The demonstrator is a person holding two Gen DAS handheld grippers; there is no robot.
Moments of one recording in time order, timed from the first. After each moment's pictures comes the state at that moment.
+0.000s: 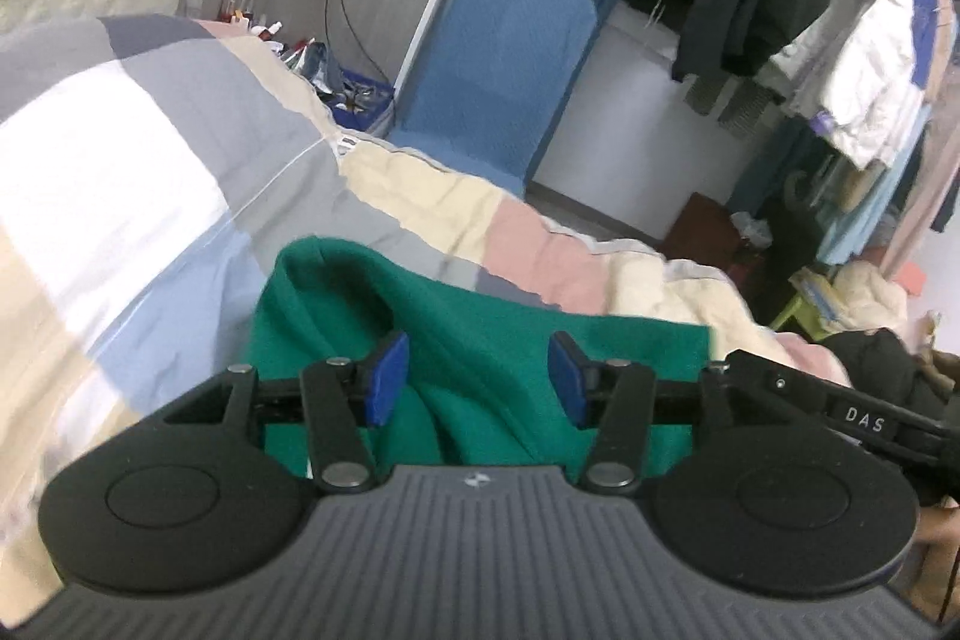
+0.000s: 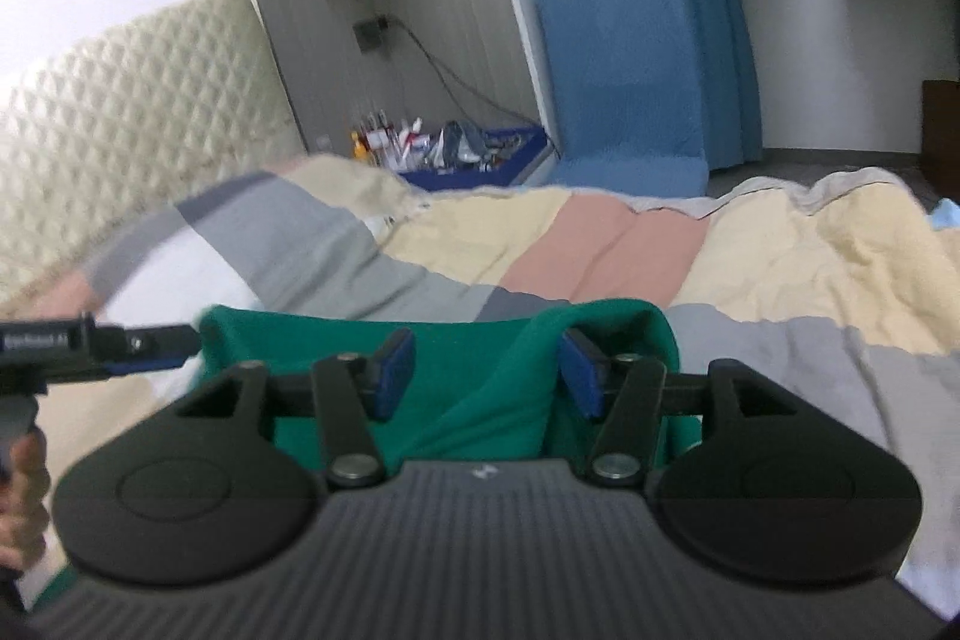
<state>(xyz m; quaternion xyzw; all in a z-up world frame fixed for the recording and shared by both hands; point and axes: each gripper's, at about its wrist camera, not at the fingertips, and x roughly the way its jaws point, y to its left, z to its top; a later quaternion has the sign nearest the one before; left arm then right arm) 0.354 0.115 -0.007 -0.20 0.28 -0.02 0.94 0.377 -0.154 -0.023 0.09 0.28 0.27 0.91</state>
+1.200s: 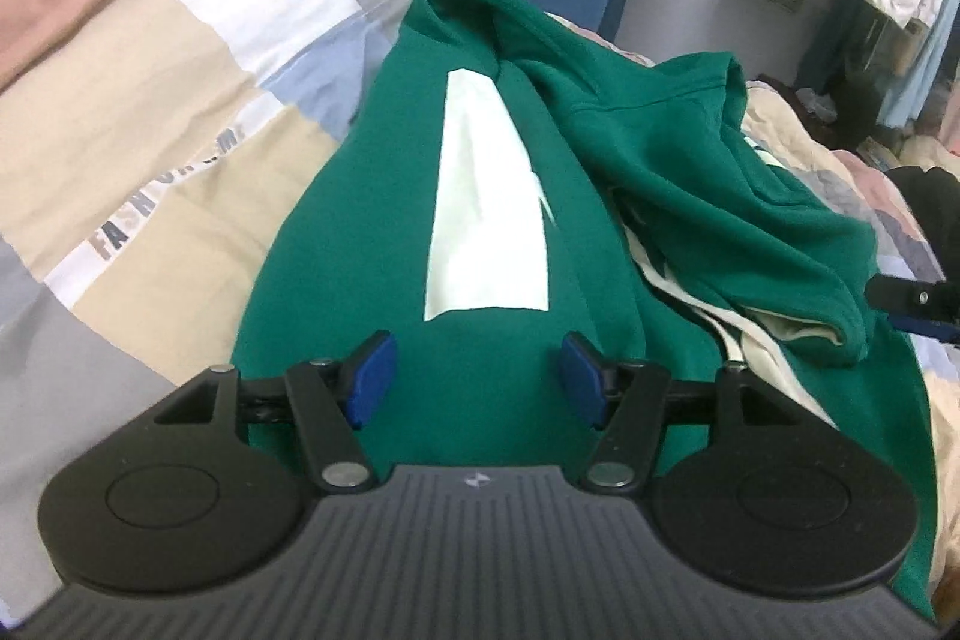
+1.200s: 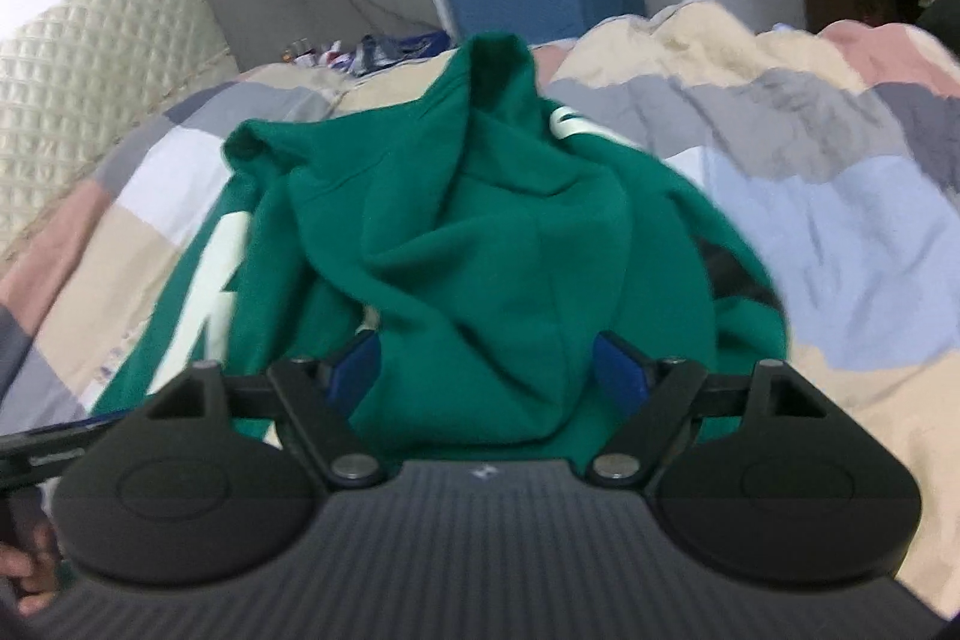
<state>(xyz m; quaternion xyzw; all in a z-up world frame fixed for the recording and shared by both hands) 0.153 0.080 -0.076 -0.14 0.37 0.04 0.92 0.195 -0.203 -0.055 0.11 0.38 0.19 0.90</state>
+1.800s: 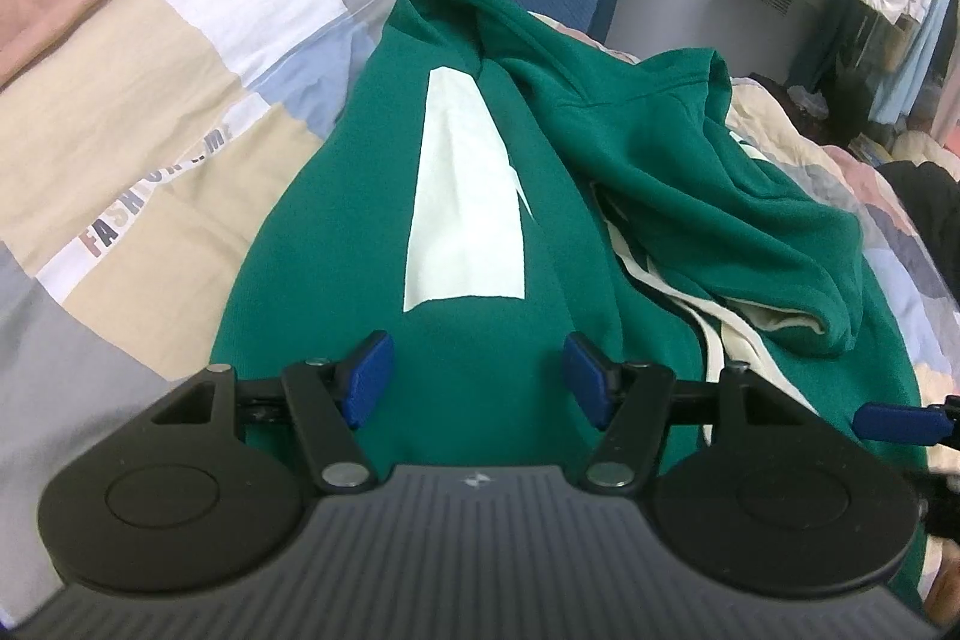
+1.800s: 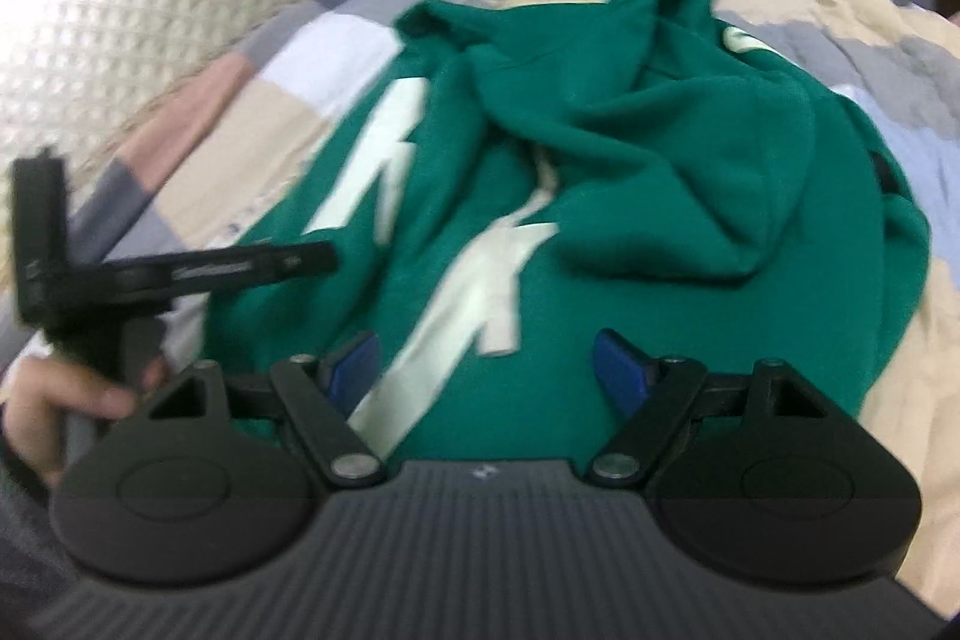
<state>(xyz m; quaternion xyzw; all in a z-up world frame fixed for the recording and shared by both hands) 0.155 0.073 -0.075 -0.13 0.37 0.03 0.92 0.126 -0.160 -0.050 0.06 0.41 0.32 0.85</state>
